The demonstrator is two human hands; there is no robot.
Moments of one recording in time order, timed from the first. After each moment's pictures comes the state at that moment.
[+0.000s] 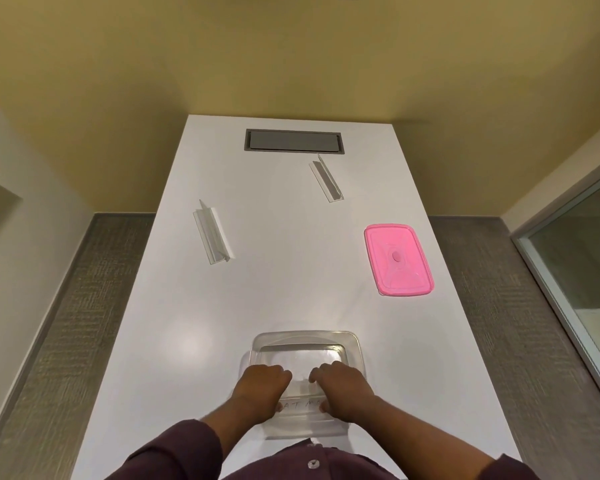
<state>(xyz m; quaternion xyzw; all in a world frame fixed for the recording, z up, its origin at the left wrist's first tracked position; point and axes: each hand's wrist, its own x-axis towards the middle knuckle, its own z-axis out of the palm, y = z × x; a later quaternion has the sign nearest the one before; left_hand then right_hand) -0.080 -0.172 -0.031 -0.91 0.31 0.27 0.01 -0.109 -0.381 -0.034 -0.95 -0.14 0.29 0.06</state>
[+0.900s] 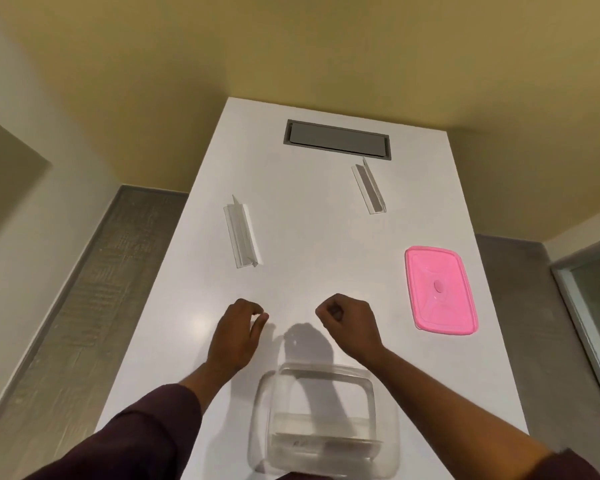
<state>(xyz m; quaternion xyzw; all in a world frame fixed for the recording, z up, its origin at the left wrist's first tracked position) 0.040 -0.090 -0.044 -0.93 0.03 0.00 -0.37 0.053 -0.341 0.025 -0.91 0.05 0.09 0.39</state>
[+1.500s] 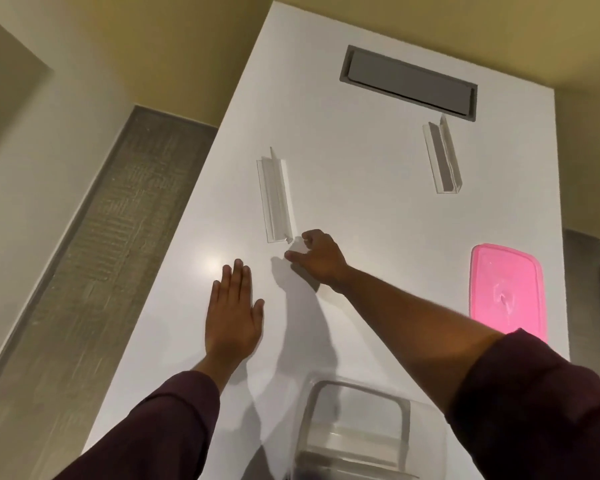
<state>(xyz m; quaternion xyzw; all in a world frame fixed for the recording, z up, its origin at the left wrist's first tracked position) 0.057 -0.038 -0.143 -0.98 -0.05 0.06 -0.16 0.210 -0.214 -0.052 -0.88 0.06 0.30 0.37</state>
